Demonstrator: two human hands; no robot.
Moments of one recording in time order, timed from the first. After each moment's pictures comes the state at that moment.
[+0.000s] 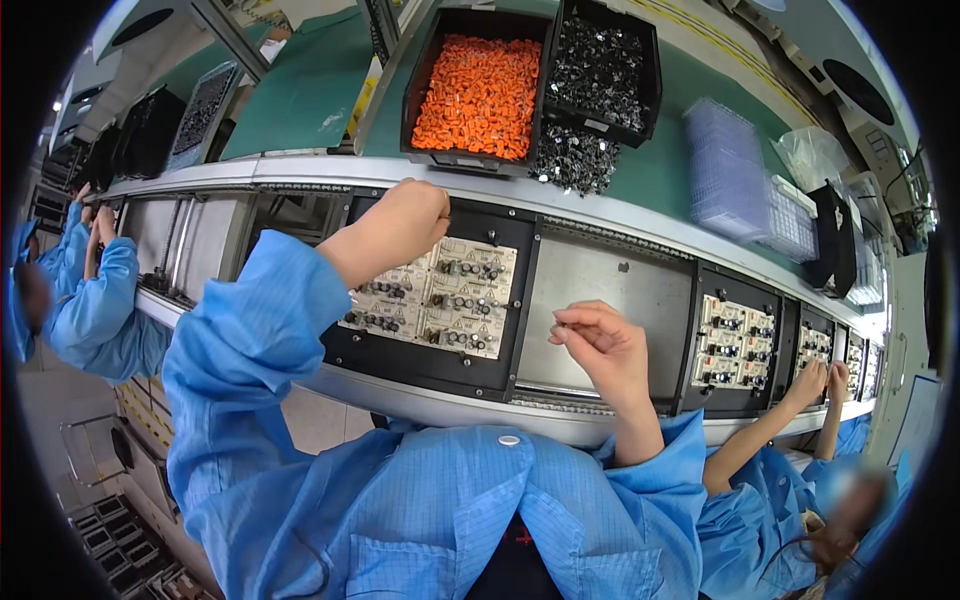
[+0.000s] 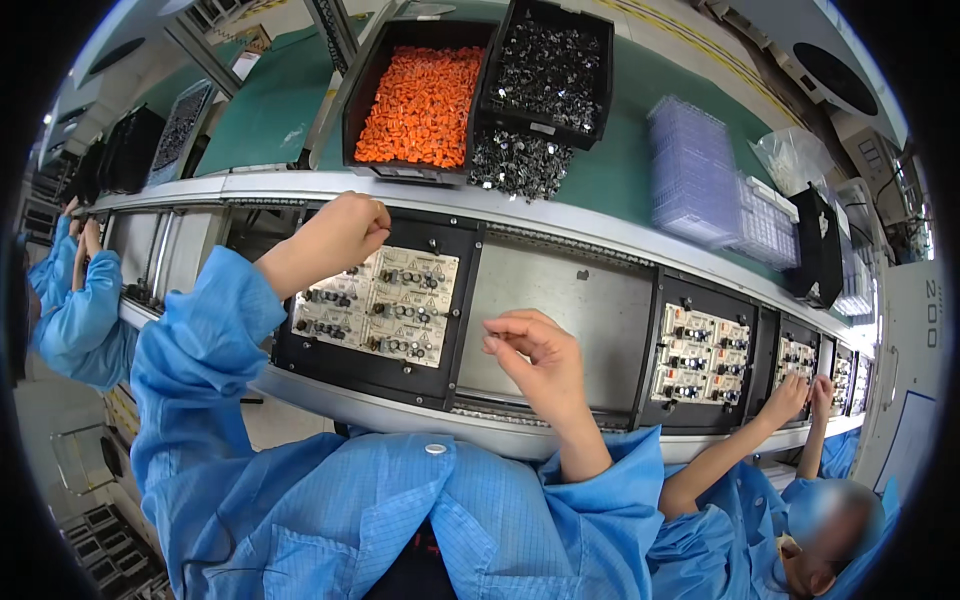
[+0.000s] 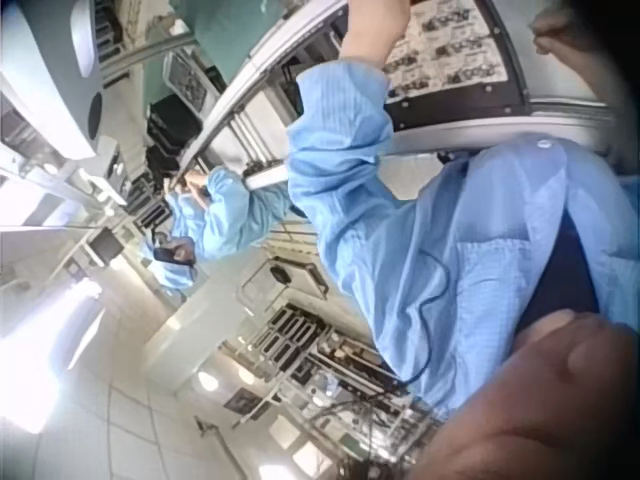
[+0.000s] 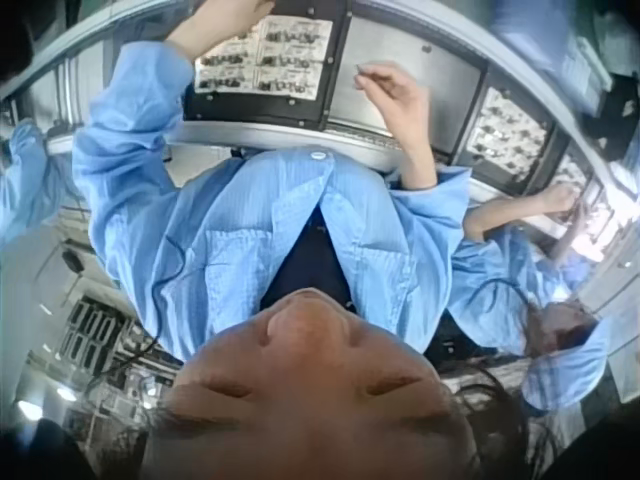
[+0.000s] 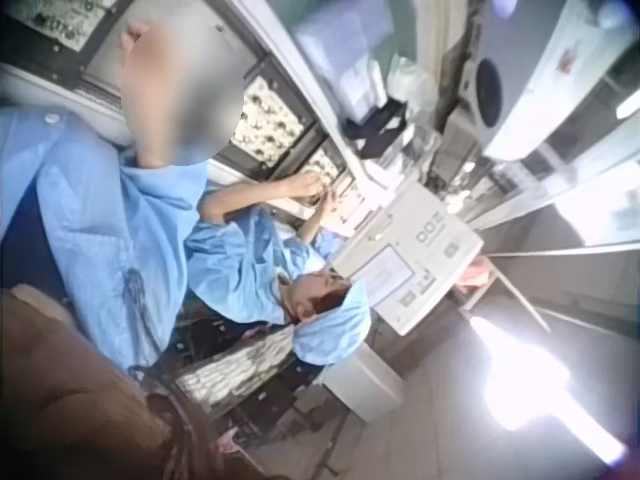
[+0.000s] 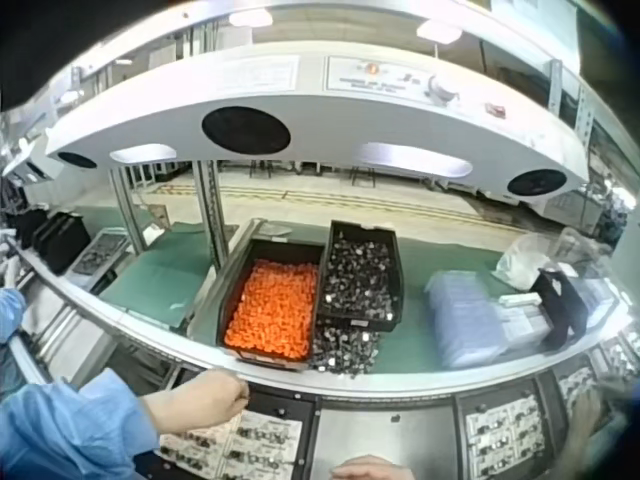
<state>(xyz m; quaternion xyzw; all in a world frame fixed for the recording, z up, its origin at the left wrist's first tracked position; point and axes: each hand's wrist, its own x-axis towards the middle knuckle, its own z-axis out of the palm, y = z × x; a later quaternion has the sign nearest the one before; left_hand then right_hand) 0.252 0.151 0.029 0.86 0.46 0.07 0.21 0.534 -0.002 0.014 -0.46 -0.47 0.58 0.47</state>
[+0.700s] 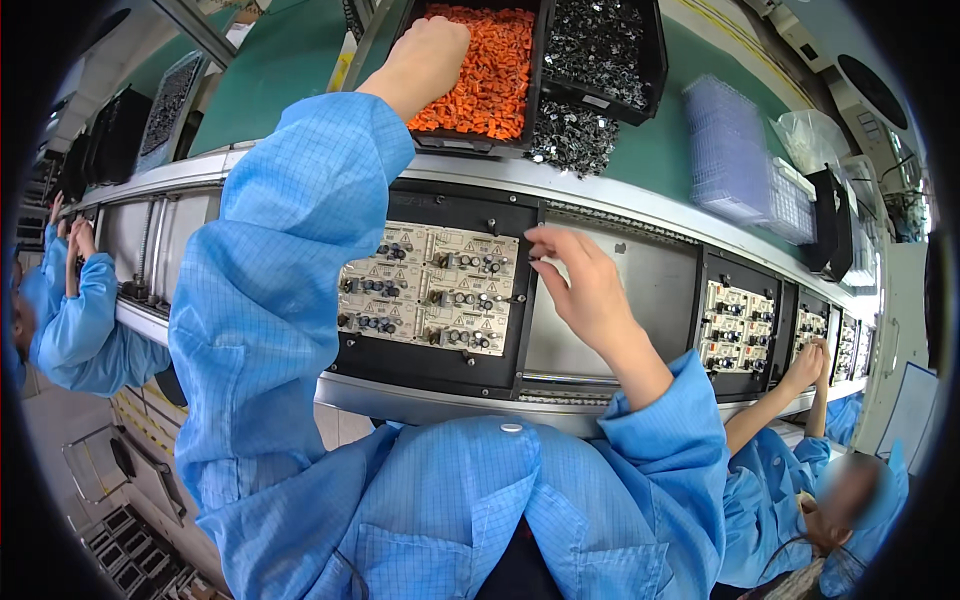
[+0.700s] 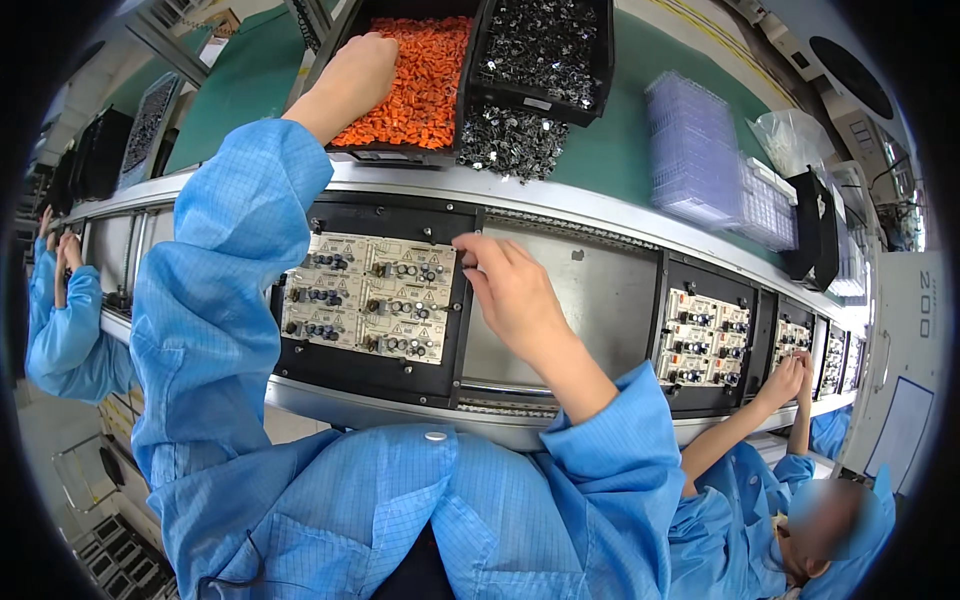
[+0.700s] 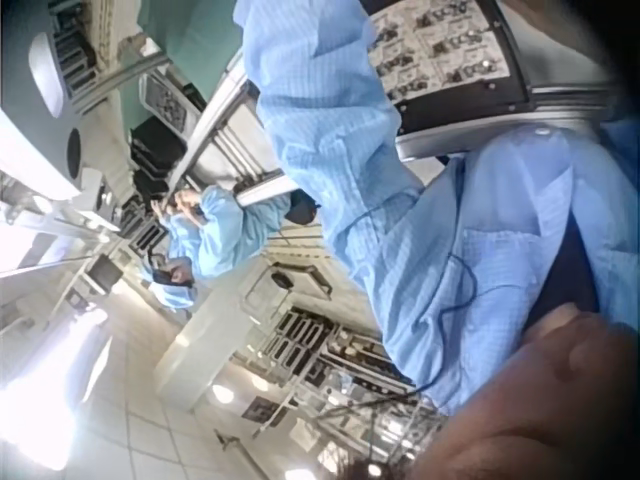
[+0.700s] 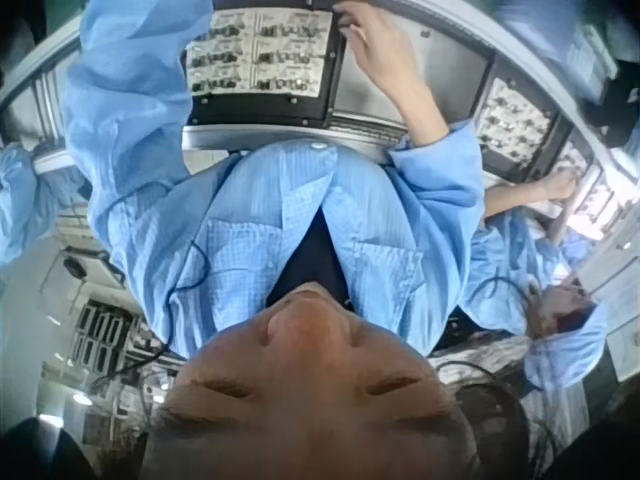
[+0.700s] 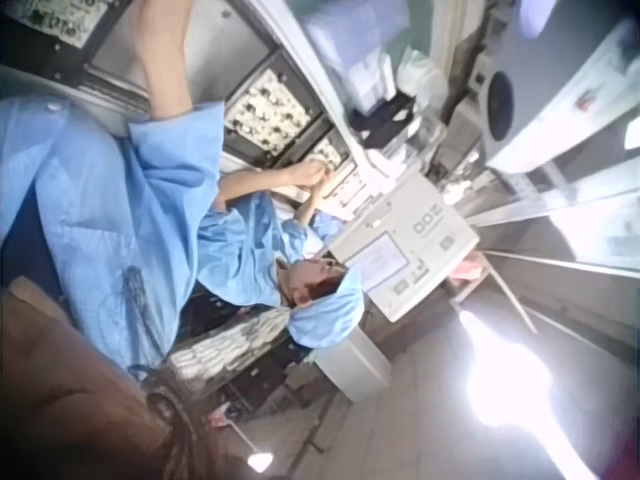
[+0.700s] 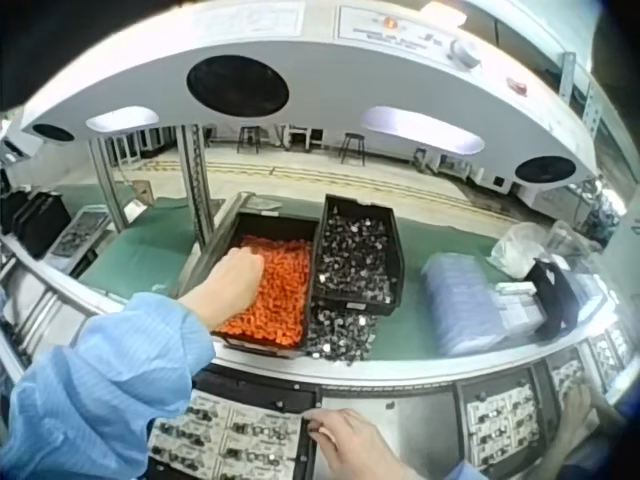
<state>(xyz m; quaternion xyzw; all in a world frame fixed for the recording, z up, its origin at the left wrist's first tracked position) 0.291 0.324 0.026 0.84 0.52 0.11 -0.10 0.505 0.087 -0.005 -0.49 -0.76 0.27 0.34</state>
